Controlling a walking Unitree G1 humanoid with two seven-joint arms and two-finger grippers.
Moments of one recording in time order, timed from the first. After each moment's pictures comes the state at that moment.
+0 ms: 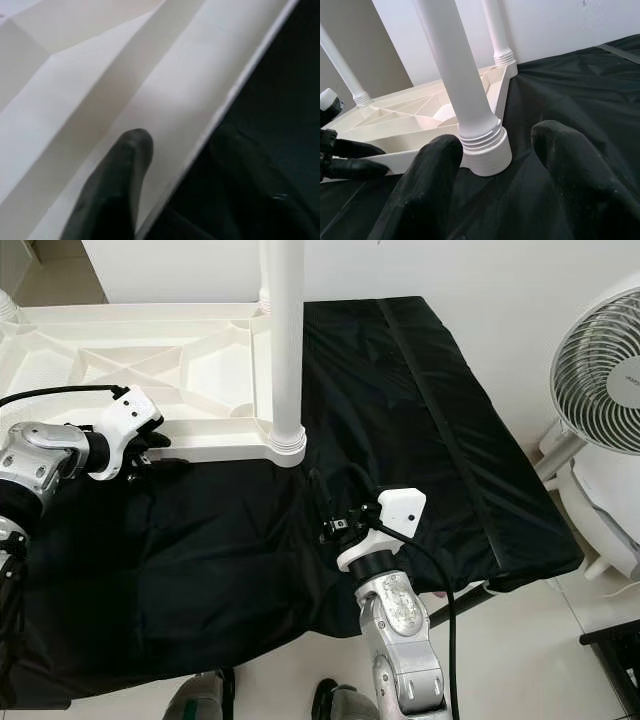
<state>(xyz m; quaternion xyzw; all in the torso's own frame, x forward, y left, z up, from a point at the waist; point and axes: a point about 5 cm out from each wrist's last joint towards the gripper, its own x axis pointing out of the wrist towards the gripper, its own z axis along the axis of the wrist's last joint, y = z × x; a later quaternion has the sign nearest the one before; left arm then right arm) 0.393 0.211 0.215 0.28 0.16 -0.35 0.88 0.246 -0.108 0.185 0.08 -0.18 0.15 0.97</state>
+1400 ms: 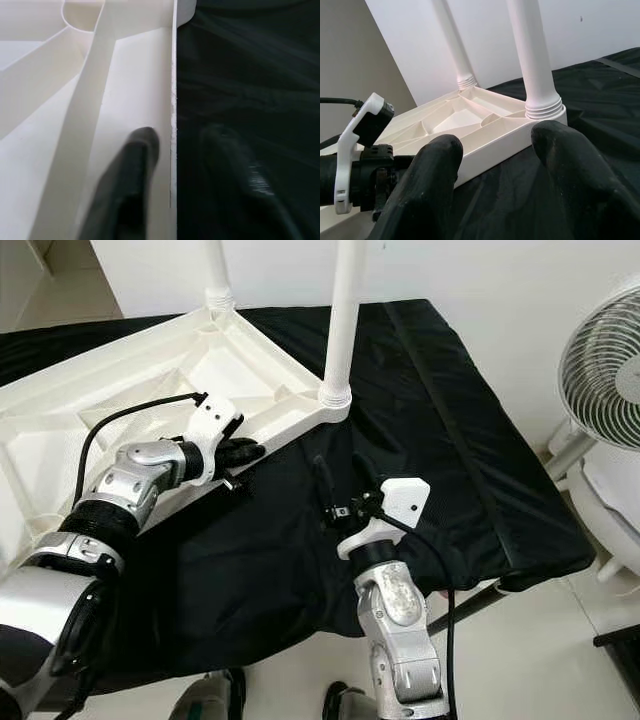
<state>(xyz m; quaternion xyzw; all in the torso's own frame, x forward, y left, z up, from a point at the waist) 0.394 0.108 0.197 0.16 0.06 -0.39 0.91 0.251 -0.106 0.194 0.08 -0.20 0.14 0.97</state>
